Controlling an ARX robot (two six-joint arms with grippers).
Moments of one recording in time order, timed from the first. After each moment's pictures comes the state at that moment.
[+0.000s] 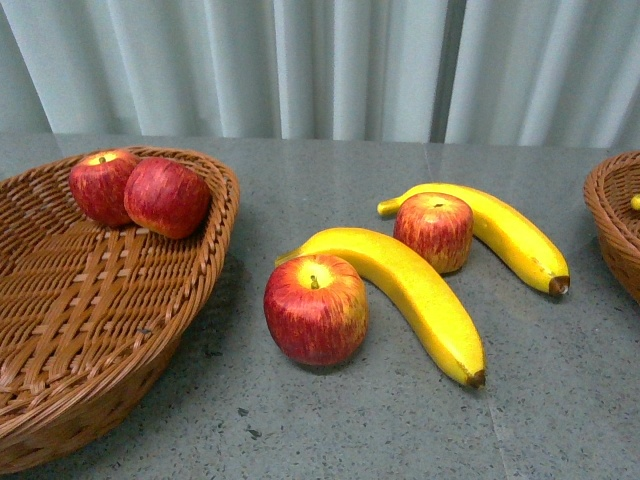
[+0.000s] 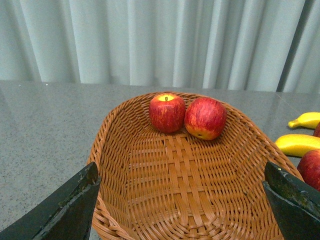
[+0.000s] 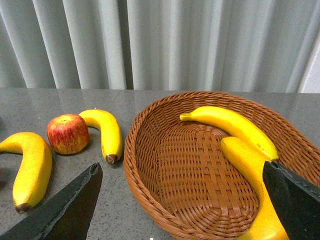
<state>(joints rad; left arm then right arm) 0.00 0.01 0.01 0.00 0.00 -0.01 0.00 0.00 0.01 0.00 0.00 0.00</state>
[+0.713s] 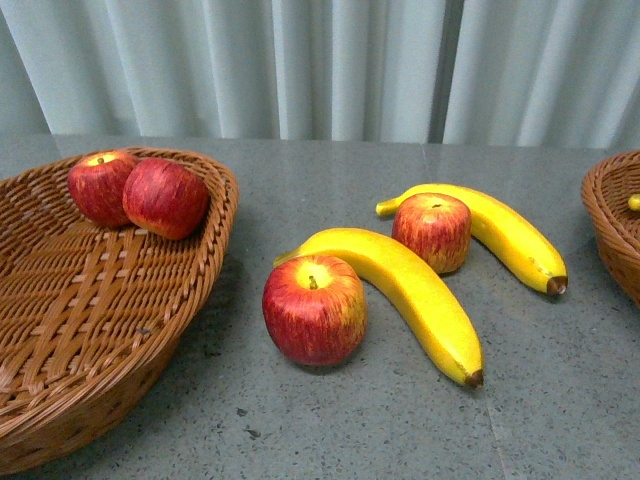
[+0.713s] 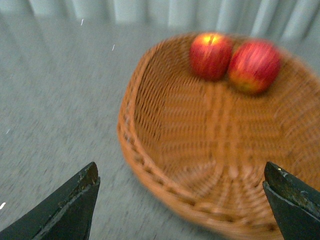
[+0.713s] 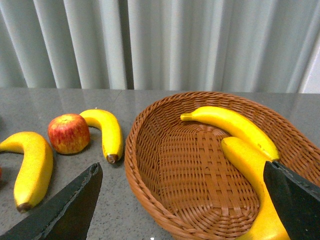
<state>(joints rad) -0.15 0.18 0.11 -0.20 -0.35 -0.07 0.00 0.00 0.01 -0.01 0.00 0.00</state>
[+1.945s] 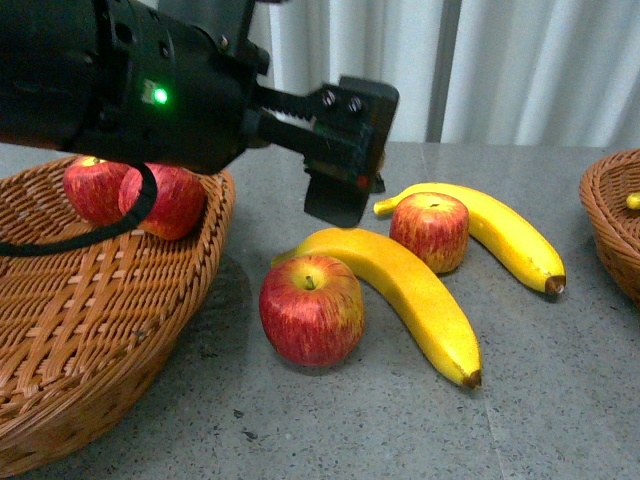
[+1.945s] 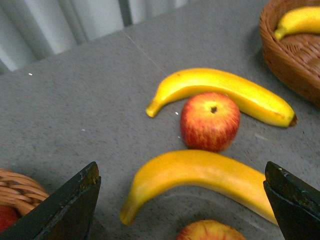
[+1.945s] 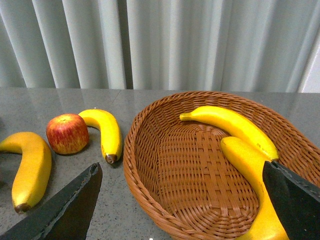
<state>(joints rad) -0.44 1.58 0.91 0.23 0.16 0.16 0.00 0.00 0.01 0.00 0.00 0.00</state>
